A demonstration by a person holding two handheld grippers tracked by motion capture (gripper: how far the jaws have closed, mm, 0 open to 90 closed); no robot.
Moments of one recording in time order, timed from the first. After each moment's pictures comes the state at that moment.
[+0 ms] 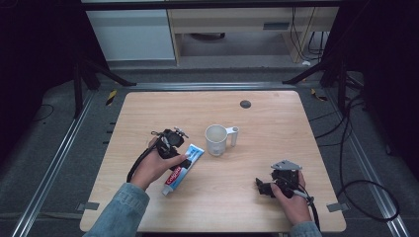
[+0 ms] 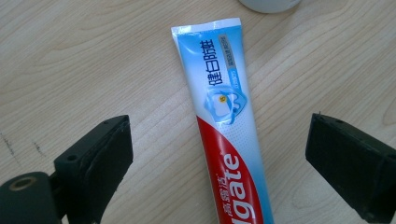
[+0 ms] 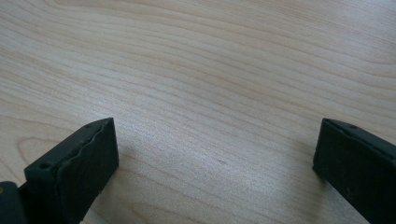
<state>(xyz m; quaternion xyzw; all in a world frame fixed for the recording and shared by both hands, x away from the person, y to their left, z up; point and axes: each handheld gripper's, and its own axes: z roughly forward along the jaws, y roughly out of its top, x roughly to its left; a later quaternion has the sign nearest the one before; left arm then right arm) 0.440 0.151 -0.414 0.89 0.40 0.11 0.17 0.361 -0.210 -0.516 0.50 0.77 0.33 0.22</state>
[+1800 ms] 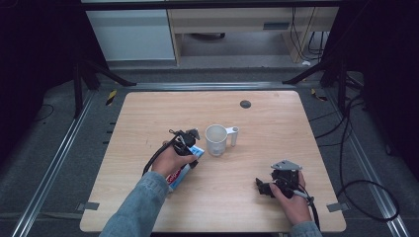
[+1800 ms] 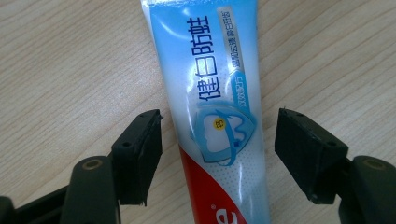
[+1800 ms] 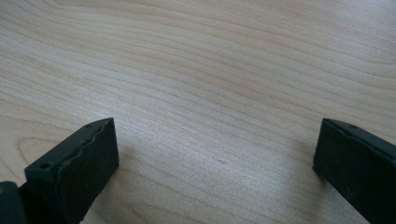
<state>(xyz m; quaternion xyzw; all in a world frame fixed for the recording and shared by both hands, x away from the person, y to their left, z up) 0.474 0.119 -0.458 0.90 0.44 0.05 0.08 0.361 -0.210 -0.515 0.50 0.77 0.33 0.22</state>
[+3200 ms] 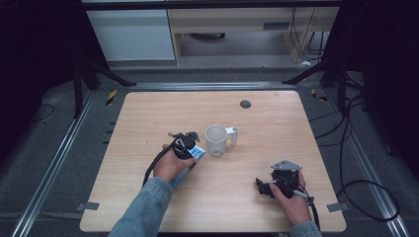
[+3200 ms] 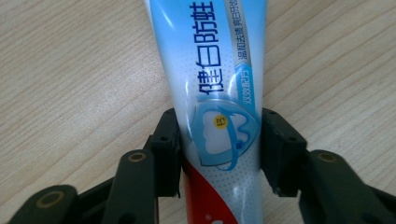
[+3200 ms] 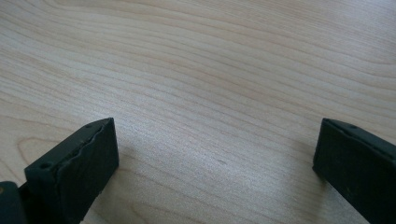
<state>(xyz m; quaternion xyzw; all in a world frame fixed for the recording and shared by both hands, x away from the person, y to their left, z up) 0.468 0.120 -0.465 0.89 0.44 0.05 0.09 0.361 -0.210 -0.516 0.50 0.77 0.33 0.22</state>
